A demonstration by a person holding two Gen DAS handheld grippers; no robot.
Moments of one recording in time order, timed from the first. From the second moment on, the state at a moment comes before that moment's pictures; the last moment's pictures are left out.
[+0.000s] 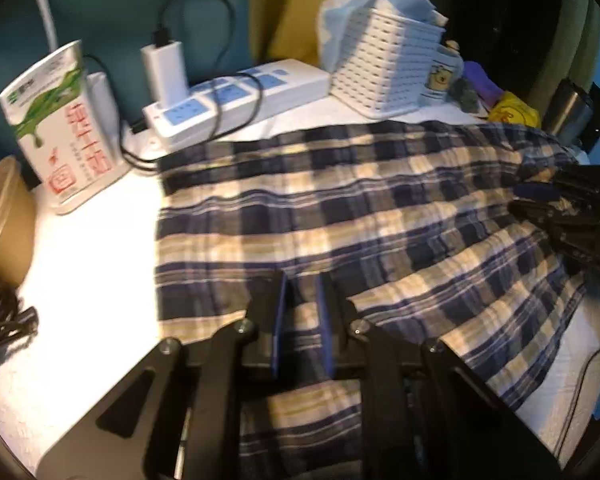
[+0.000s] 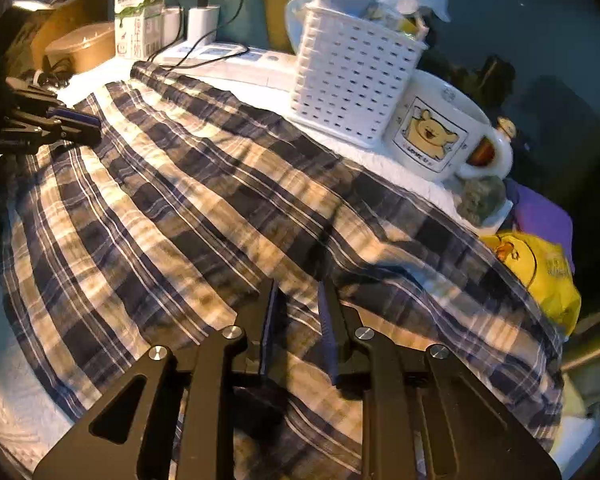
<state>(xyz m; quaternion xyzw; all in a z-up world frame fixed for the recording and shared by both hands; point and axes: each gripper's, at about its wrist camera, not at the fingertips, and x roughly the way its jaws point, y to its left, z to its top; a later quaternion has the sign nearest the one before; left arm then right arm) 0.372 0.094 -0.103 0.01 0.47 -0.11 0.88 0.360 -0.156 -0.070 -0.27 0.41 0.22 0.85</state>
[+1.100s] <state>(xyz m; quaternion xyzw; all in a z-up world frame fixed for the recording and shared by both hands) 0.373 0.120 -0.094 0.00 0.43 -0.02 0.90 0.412 -0.165 -0.036 -0.15 0.42 0.11 0.89</state>
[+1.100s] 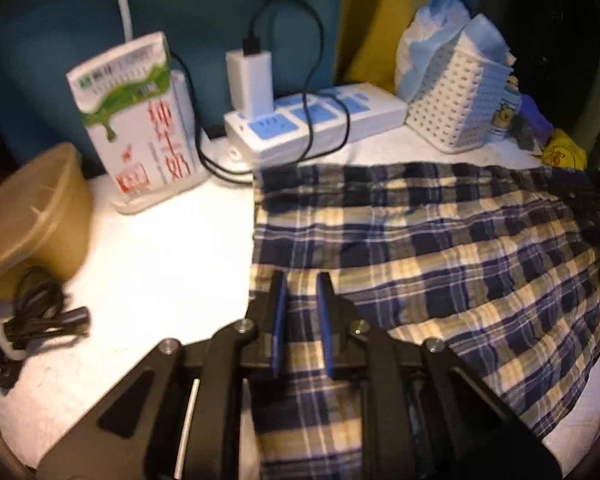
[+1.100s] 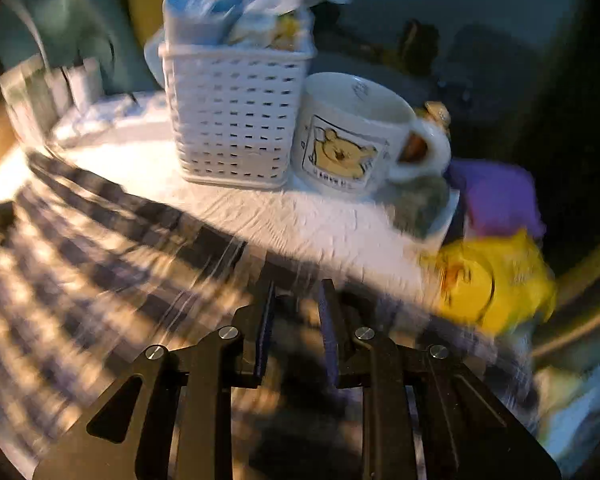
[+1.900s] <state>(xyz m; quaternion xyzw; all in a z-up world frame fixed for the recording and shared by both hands) 0.319 0.023 -0.111 0.02 0.43 -0.14 0.89 0.327 -0.259 -0.049 -0.13 0.40 0.07 0.90</state>
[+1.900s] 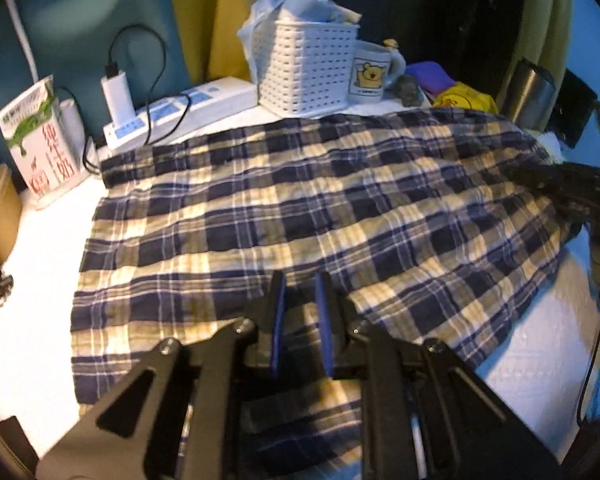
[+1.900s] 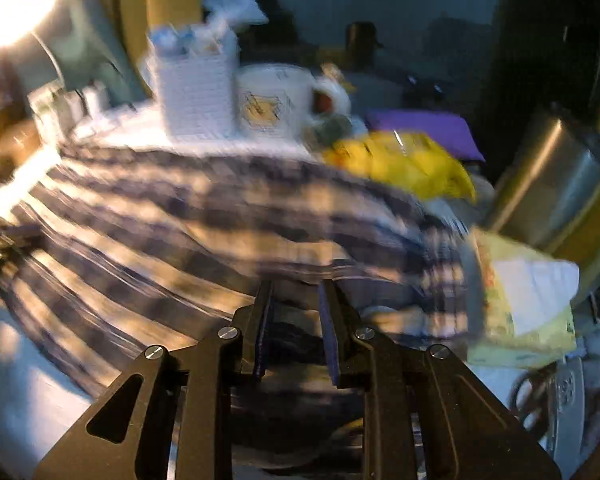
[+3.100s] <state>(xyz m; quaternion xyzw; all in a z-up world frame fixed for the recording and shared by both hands) 0.311 0.084 -0.077 -0.03 0.36 -0.06 0.93 0.270 -0.298 -0.001 -0.08 0.36 0.04 0.93</state>
